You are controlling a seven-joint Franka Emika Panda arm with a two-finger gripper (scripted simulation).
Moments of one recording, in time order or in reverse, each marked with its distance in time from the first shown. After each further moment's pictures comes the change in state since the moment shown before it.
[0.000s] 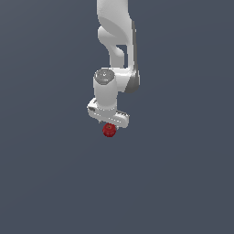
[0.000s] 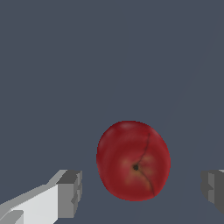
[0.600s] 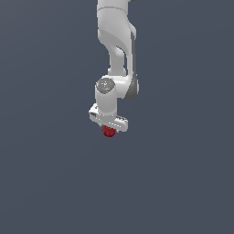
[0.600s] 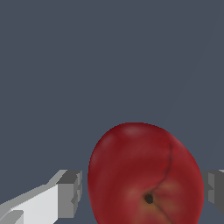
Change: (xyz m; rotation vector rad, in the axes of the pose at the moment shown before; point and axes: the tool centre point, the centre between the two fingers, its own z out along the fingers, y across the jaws) arm -0.002 0.001 0.038 0.000 0.000 0.004
